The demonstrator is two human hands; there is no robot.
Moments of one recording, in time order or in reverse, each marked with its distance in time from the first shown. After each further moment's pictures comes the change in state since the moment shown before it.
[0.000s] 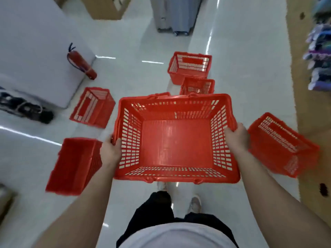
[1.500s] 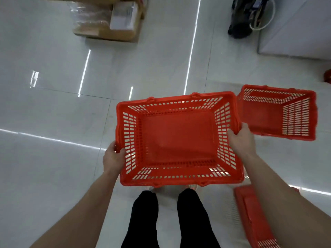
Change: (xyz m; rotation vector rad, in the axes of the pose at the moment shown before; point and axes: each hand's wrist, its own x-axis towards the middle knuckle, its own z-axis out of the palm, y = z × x) left_hand 0.246 -0.583 -0.146 -0.553 0.635 -1.365; right_hand -0.217 -0.370 0.985 -0.837 -1.027 -0.932
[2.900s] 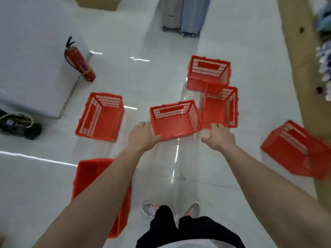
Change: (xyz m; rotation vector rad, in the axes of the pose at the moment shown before) left_hand -0.488 0.135 0.102 1.192 -0.960 1.806; right_hand -0.561 0.226 -0.143 0.139 0.429 0.982
